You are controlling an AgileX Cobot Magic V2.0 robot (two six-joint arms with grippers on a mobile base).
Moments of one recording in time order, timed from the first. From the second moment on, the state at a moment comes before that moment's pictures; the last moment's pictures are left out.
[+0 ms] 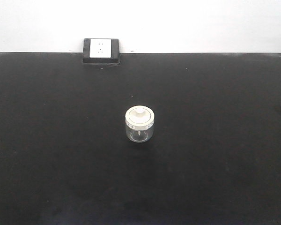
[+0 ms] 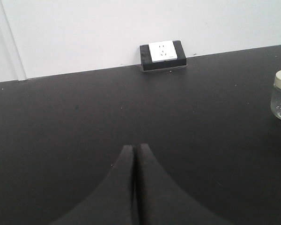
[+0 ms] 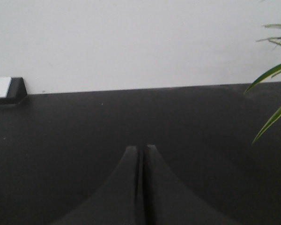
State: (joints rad) left arm -0.04 -0.01 0.03 0.01 0.18 0.03; right arm -0.08 0.30 -0.15 0.05 0.01 -0.06
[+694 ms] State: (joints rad) left arm -0.04 -0.01 0.03 0.01 0.18 0.03; right arm 0.03 -0.01 0.03 0.09 0.12 -0.09
